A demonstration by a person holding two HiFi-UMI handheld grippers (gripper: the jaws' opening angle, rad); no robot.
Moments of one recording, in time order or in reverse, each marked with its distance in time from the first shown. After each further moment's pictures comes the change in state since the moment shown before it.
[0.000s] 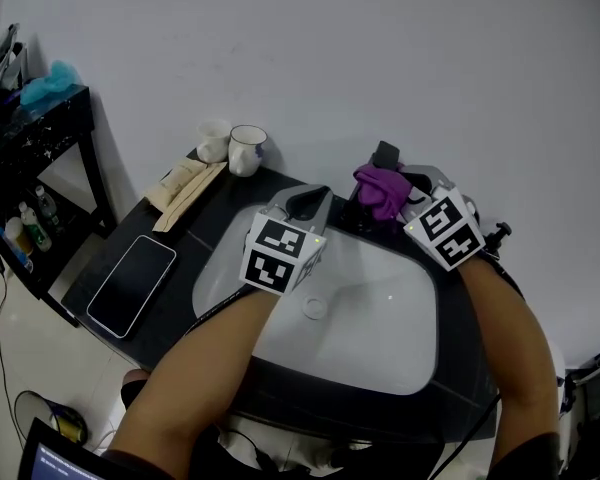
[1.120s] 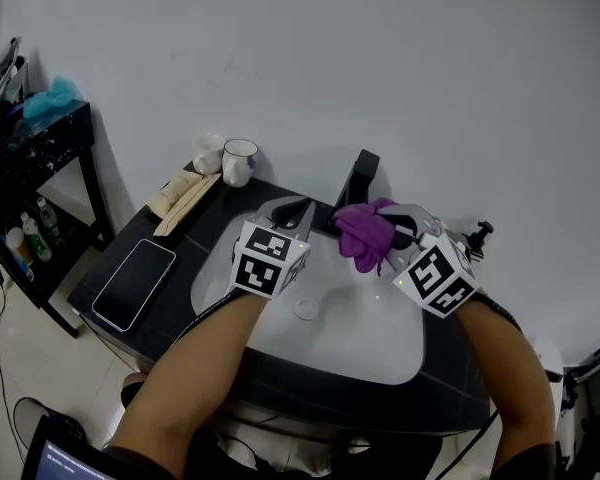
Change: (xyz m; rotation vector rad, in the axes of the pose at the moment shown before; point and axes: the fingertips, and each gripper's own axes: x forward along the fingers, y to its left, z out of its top) left arm -0.017 -0.006 -0.002 0.031 0.039 0.016; right arm -0.068 0.066 0.024 -0.100 -0.061 0.074
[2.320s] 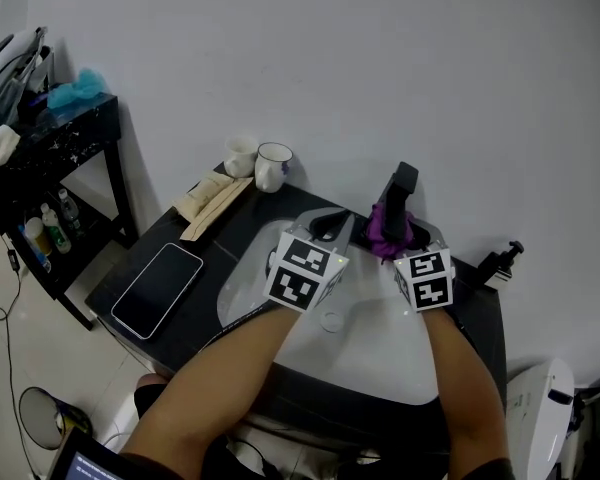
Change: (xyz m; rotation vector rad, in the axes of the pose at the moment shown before) left arm 0.007 -0.001 -0.001 -0.029 -0.004 -0.018; right arm 0.084 -0.027 -0.079 0.501 0.047 -0.317
